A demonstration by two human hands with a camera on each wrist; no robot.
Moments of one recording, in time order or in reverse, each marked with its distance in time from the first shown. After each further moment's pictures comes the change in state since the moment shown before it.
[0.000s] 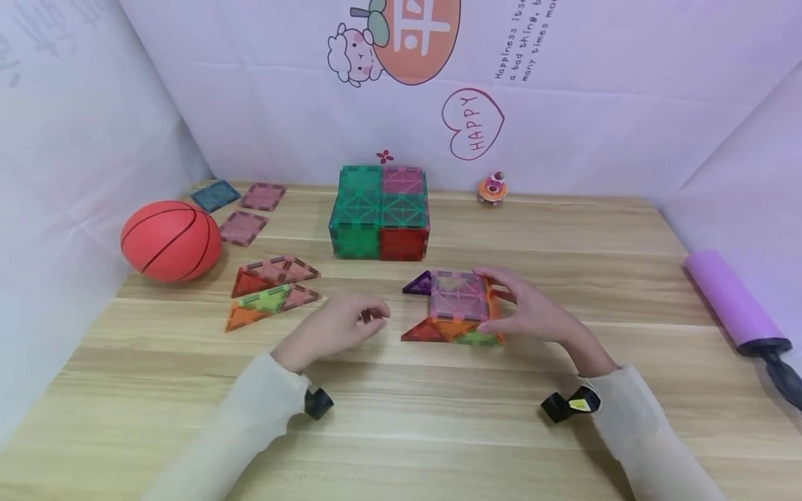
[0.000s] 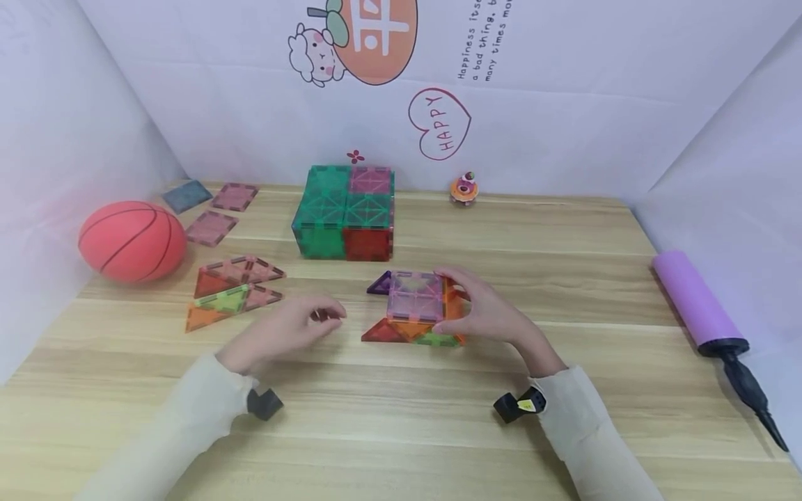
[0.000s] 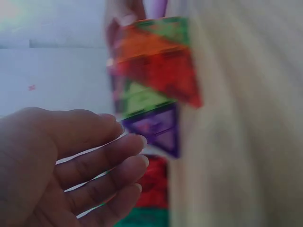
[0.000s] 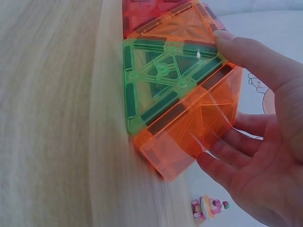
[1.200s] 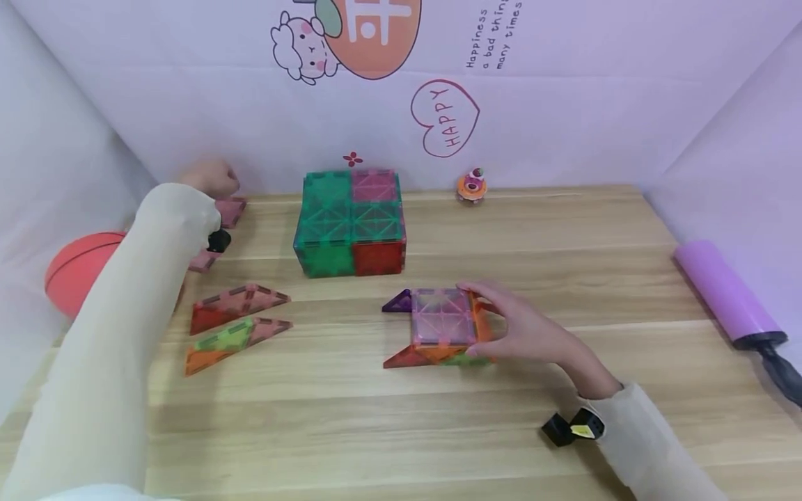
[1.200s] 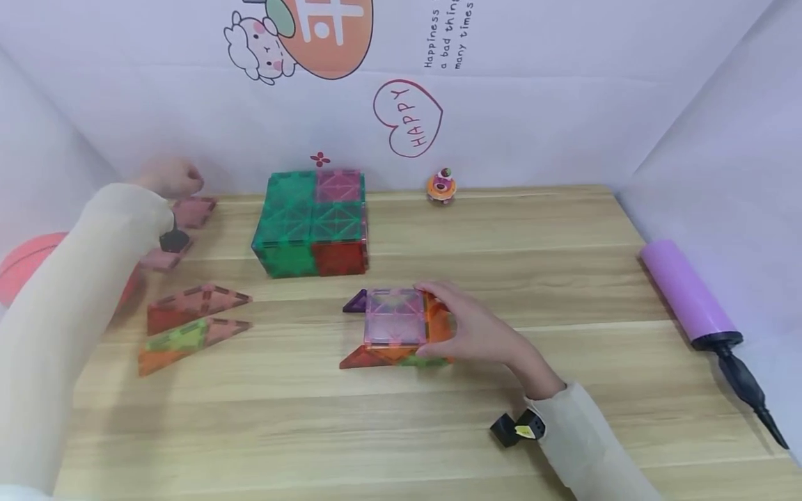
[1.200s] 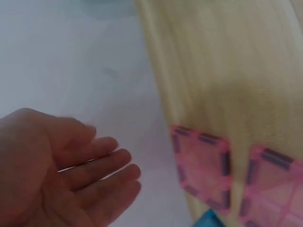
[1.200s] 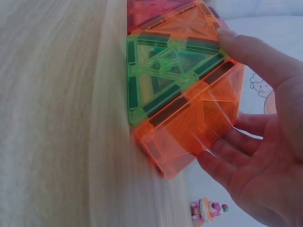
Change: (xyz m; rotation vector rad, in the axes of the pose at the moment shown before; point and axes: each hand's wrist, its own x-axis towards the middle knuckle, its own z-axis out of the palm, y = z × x) left_hand 0.121 -0.172 -0.200 0.359 -0.212 -0.487; right_hand -0.004 0.009 -0.005 -0.090 0.015 0.018
